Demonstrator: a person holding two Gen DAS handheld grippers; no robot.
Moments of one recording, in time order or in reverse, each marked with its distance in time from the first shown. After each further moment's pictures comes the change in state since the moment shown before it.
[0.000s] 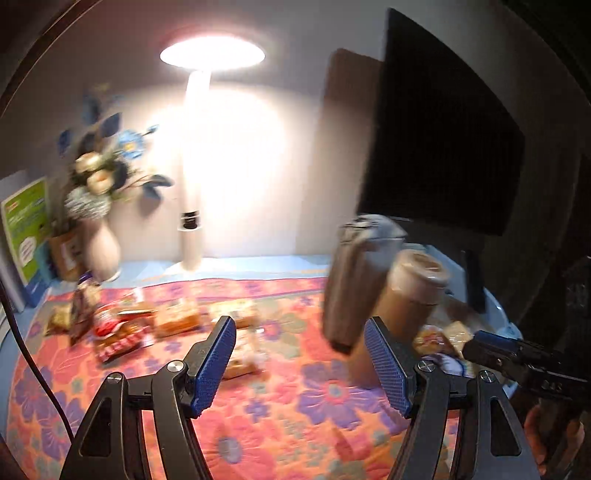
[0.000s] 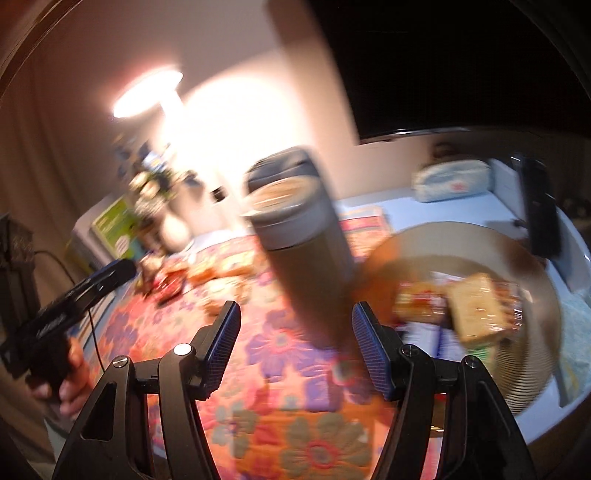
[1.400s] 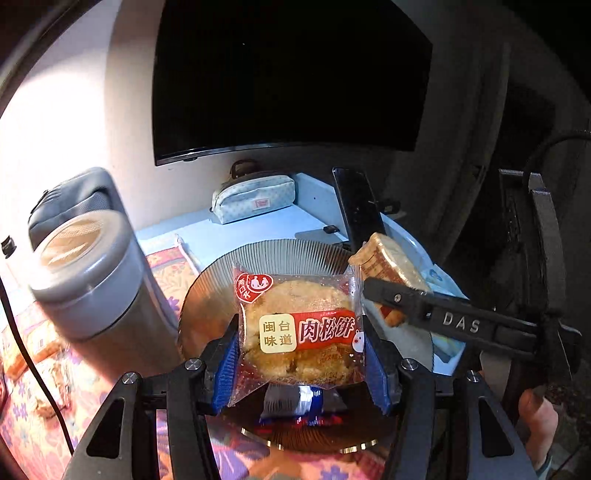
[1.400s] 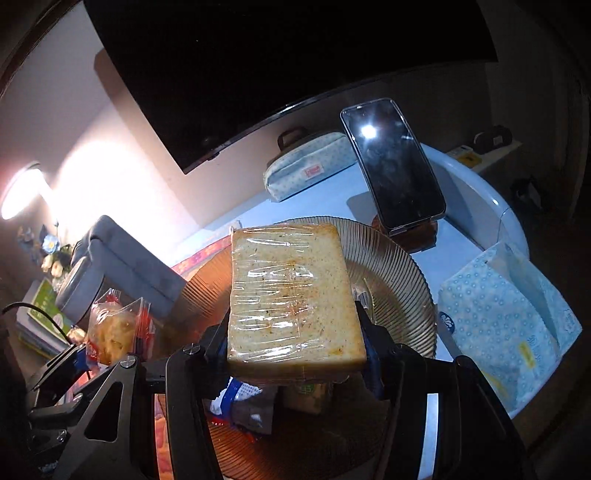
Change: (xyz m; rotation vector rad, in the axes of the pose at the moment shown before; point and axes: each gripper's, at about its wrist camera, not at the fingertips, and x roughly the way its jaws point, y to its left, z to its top) left arm 0.118 -0.250 -0.020 0.271 0.223 -0.315; right arm -0.029 -0.203 0.000 0.380 -0.032 -0.245
